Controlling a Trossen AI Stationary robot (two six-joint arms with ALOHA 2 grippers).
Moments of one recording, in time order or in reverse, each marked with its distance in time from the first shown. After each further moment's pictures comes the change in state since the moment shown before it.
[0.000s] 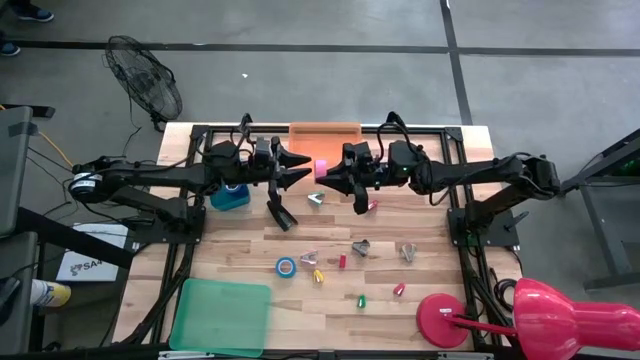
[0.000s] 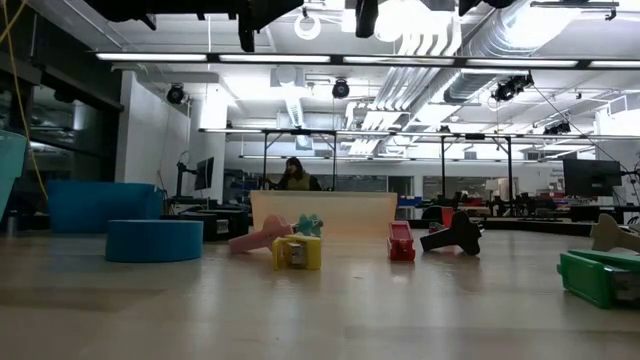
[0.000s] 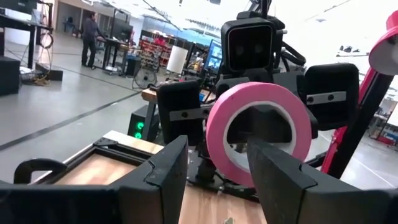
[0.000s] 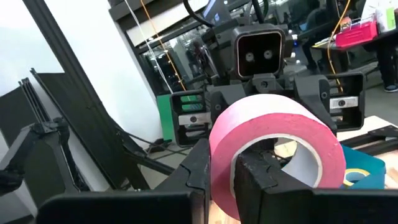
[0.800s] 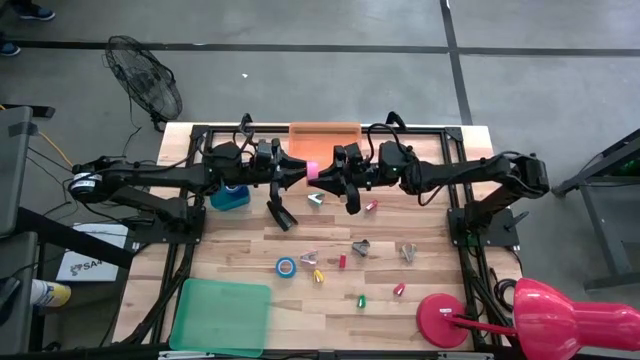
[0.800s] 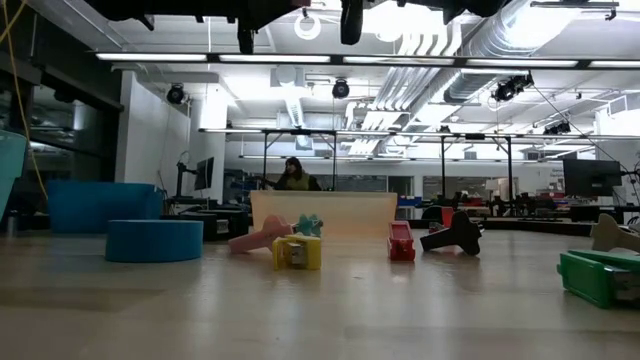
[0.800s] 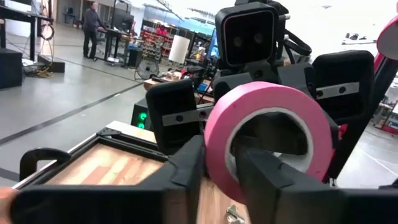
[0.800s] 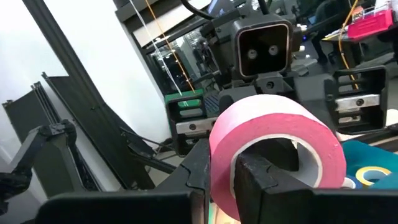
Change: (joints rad) left arm 0.000 -0.001 0.001 -0.053 -0.007 0.014; right arm 0.002 0.077 0.036 0.062 -0.042 0.044
